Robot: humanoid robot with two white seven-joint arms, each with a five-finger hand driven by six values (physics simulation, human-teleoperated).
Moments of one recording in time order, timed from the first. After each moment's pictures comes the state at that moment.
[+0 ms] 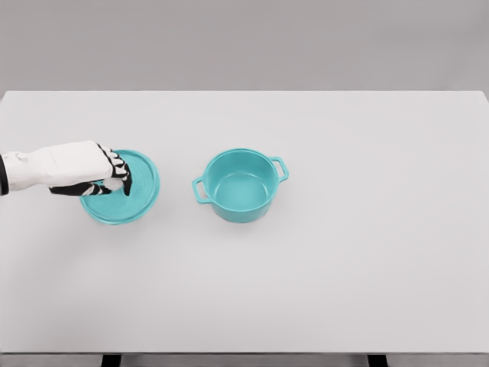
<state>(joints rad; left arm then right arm) -0.53 0.98 -0.59 -1.59 -0.32 -0.61 -0.51 -0.01 0.00 0.12 0.11 0.07 -0.28 0.38</state>
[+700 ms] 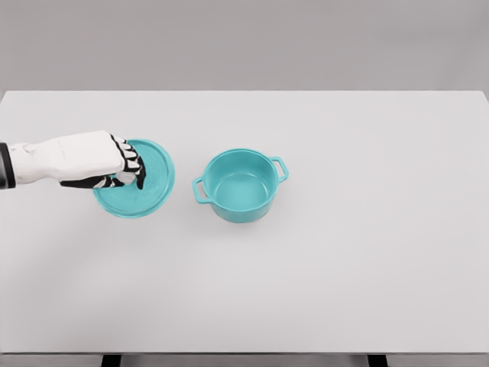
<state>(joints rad) -0.57 0.98 -0.60 -1.66 -0.31 -0.61 -0.49 -0.01 0.00 0.12 0.11 0.07 -0.28 0.38</state>
